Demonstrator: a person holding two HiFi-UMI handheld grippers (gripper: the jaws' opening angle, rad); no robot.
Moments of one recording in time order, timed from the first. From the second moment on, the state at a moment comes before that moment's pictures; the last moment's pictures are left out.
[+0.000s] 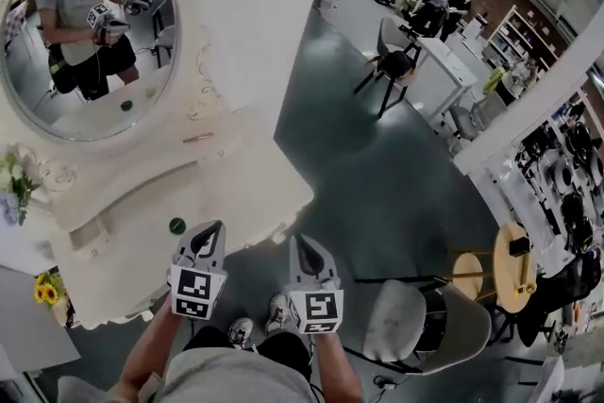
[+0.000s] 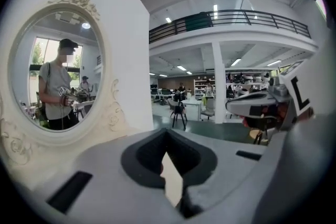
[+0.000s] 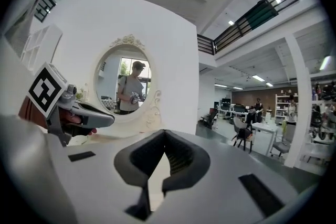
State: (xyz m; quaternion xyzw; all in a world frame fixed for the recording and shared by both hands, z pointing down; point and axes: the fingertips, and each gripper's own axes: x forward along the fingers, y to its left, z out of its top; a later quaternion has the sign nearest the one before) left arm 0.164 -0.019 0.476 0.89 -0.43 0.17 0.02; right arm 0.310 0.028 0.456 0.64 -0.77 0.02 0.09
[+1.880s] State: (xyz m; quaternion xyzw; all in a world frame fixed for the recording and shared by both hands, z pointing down) left arm -0.014 -0.044 0.655 0.59 -0.74 0.20 0.27; right arm 0.104 -0.136 0.726 0.19 -0.91 0.05 0.36
